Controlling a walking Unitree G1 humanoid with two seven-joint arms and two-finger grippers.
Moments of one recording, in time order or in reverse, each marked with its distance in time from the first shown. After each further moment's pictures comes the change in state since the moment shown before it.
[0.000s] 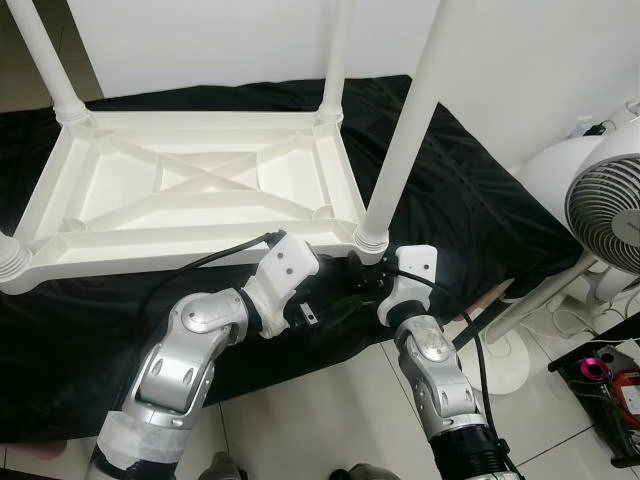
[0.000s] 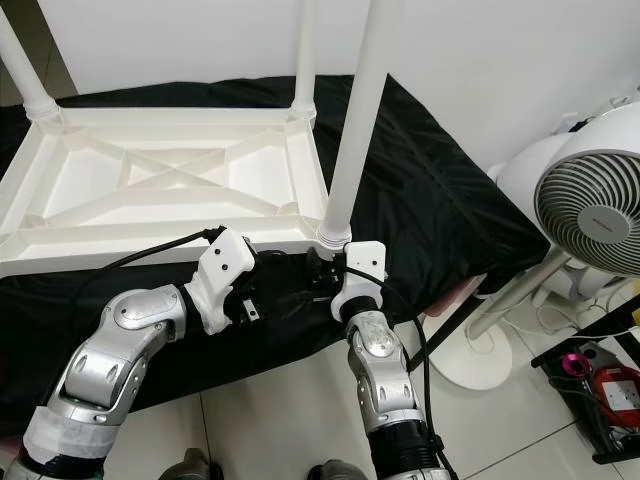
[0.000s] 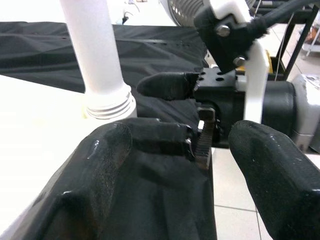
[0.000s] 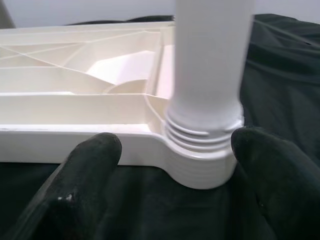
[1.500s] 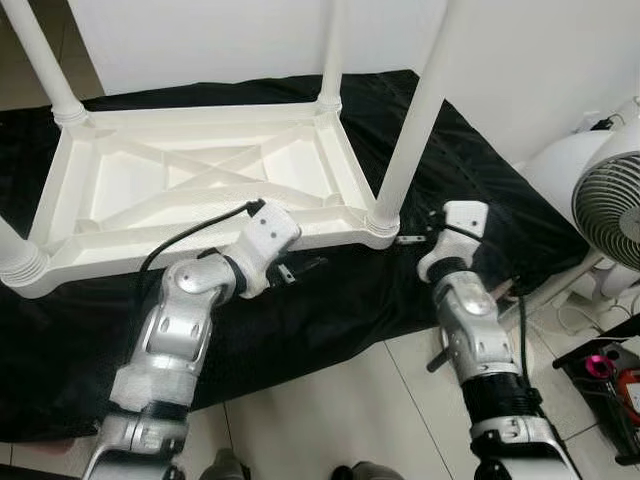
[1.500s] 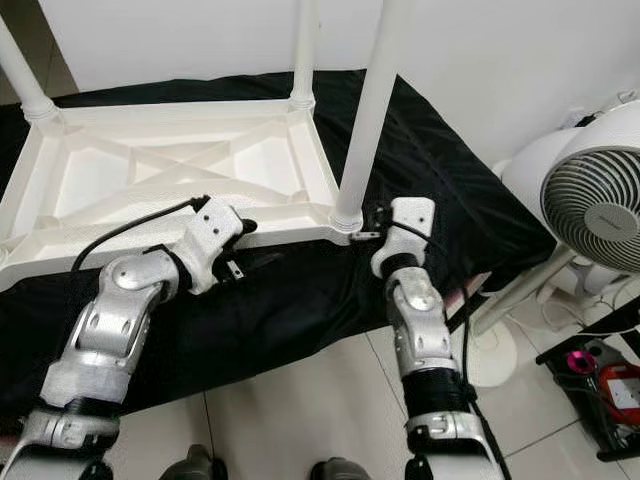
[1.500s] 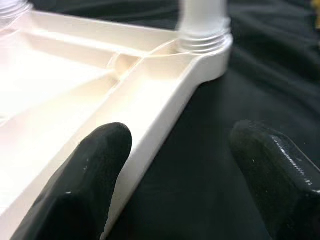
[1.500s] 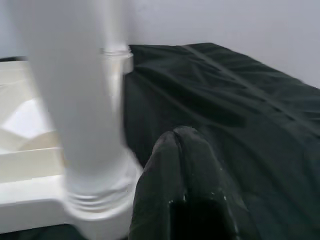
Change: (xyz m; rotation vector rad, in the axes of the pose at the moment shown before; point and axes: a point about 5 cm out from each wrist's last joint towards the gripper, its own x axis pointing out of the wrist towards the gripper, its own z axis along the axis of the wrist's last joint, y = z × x) left arm -0.002 0.070 -0.019 0.051 0.206 0.240; right arm 0.029 -0.074 0.034 -0.042 -0.076 -0.161
